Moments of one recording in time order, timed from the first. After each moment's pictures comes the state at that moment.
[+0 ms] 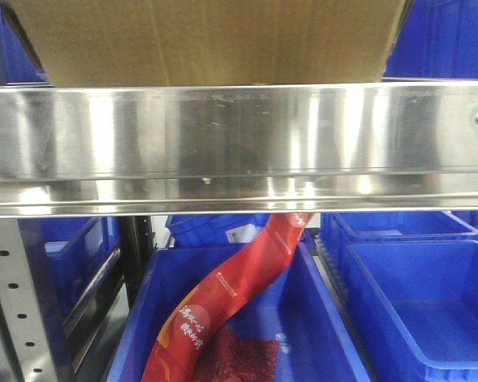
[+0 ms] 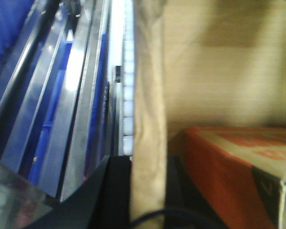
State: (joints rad) left arm -0.34 1.67 -1.89 0.32 0.98 -0.45; right arm 0.37 1.66 -1.85 -0.40 0.97 0.57
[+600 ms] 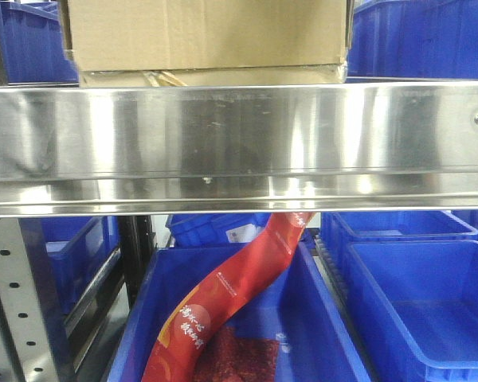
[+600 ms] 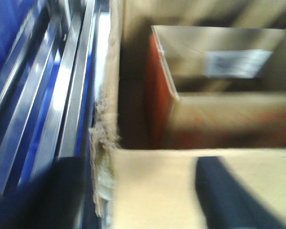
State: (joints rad) left arm -0.36 1.64 -1.92 0.32 0.93 -0.45; right arm 0.36 1.60 -1.85 -0.40 0.97 0.58
